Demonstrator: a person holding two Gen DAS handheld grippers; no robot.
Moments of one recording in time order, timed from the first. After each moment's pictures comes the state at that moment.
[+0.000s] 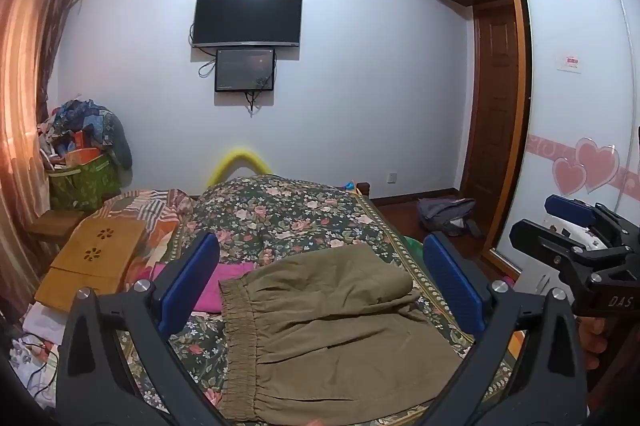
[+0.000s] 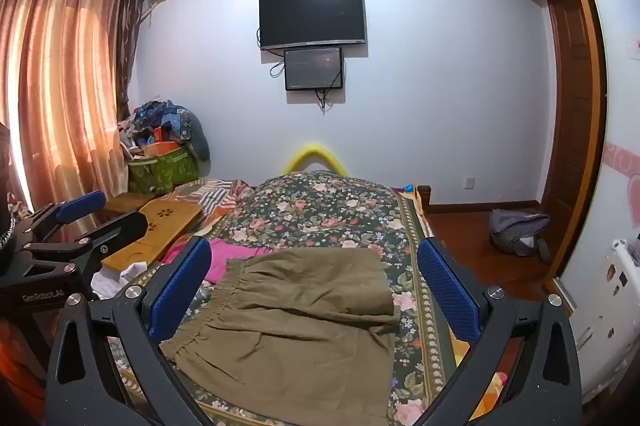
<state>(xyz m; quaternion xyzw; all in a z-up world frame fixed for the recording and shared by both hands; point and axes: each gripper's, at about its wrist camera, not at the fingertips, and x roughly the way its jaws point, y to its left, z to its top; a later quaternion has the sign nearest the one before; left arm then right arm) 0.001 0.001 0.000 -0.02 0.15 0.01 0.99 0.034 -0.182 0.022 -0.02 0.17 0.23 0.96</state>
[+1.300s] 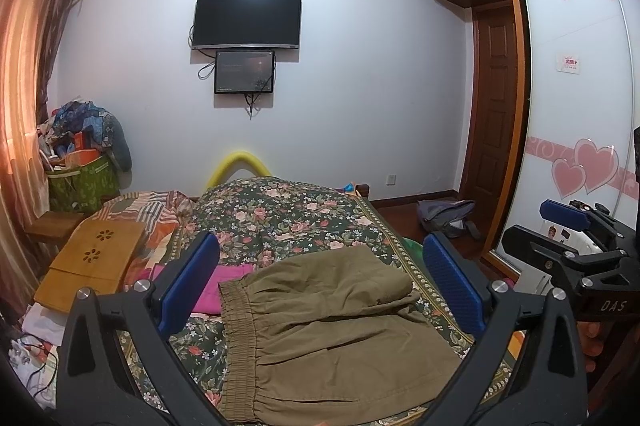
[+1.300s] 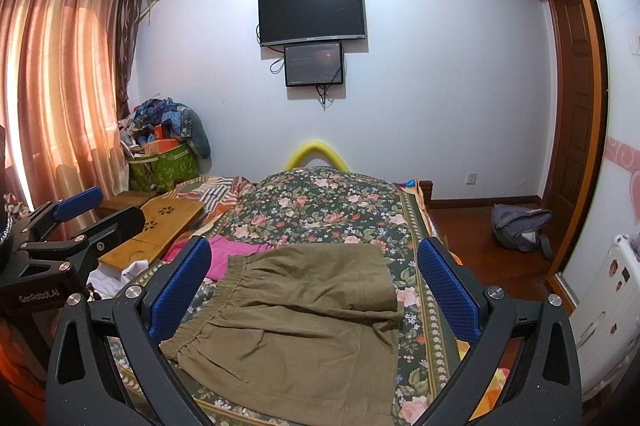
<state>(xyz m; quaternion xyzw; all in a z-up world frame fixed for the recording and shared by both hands) -0.001 -0.003 -0.002 -0.02 0.14 0.01 0.99 0.034 -0.178 0.016 -0.01 0.18 0.23 0.96</state>
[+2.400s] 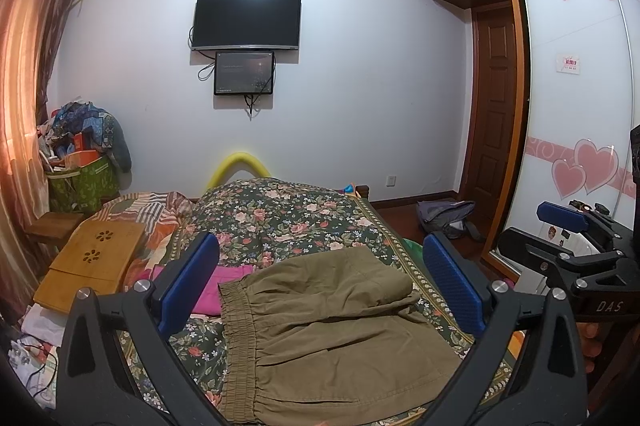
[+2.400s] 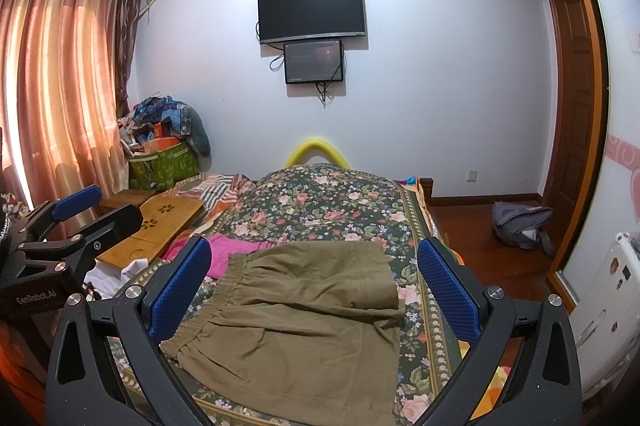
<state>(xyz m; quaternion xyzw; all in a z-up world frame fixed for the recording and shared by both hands) -0.002 -0.001 -0.001 -0.02 0.14 0.01 0.99 0.035 -0.176 0.013 -0.01 0.18 0.23 0.96</state>
